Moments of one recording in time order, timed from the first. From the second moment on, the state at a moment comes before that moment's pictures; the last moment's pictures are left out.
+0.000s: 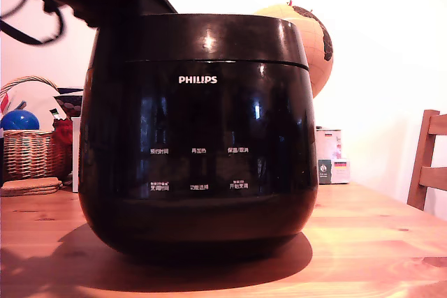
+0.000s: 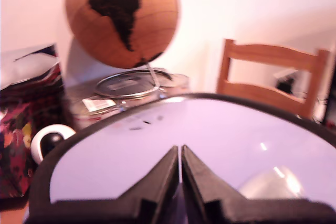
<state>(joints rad) -0.82 1.11 0.48 0.59 -0.16 0.00</state>
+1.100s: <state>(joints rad) -0.53 0.69 0.48 0.26 -0.18 0.16</state>
